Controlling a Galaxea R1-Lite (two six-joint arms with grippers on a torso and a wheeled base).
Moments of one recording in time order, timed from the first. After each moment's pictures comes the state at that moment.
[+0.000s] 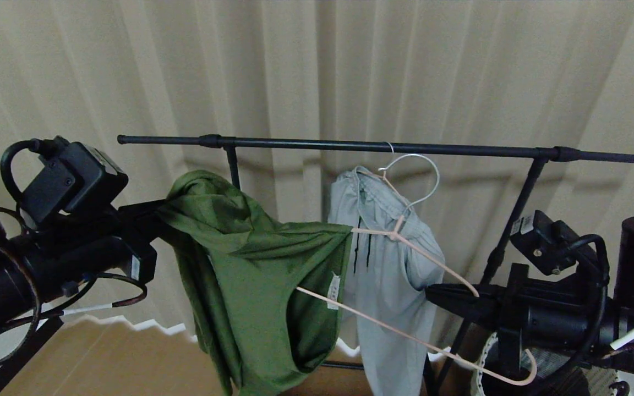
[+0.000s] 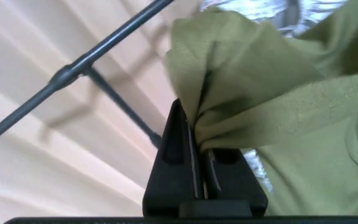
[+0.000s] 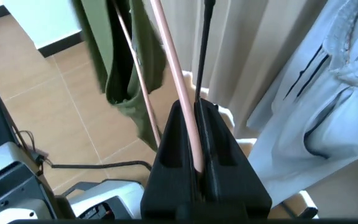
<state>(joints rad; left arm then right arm) -0.27 1.36 -0.57 -0.68 -0.23 0.52 0.54 1.42 -0.48 -0.56 0.33 -0.02</state>
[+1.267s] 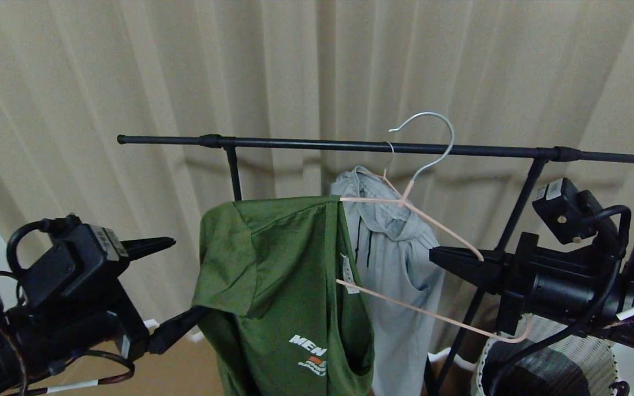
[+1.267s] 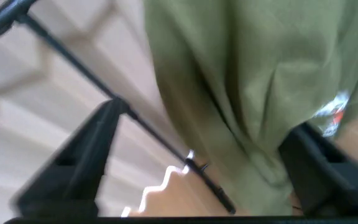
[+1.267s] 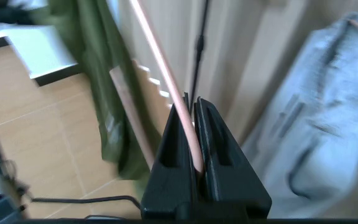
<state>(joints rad) -0.30 1.28 -0.35 -0.68 -0.32 0.53 0.49 1.44 -0.50 -0.73 0.34 -0.02</state>
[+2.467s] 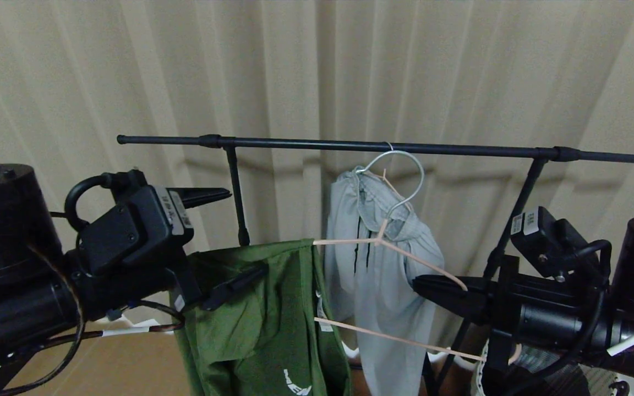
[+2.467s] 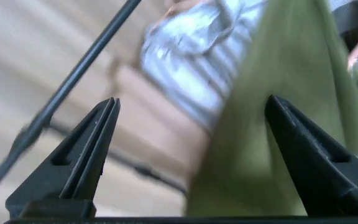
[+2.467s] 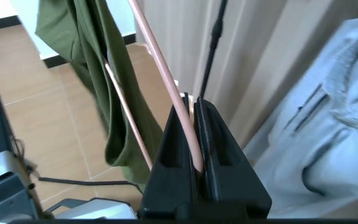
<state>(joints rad) -0.47 1.42 -0.59 -0.68 -0.33 0.74 0.59 1.46 -0.46 -0.73 0.34 -0.05</state>
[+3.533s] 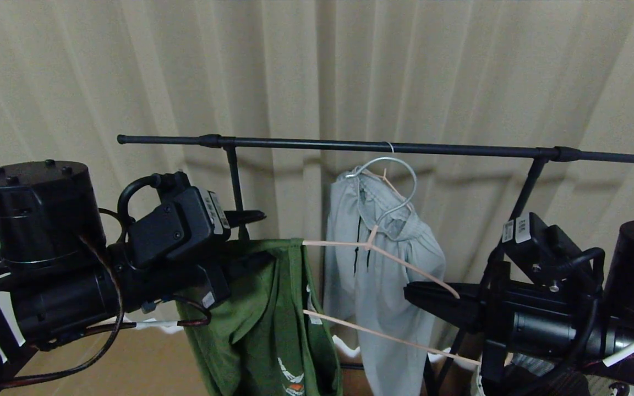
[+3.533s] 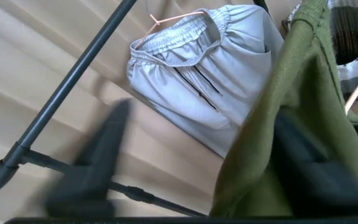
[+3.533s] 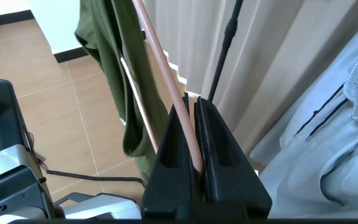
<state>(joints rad) -0.51 1.49 -0.64 -0.68 -0.33 0.74 0.63 1.46 -0.46 -0.74 0.34 -0.05</state>
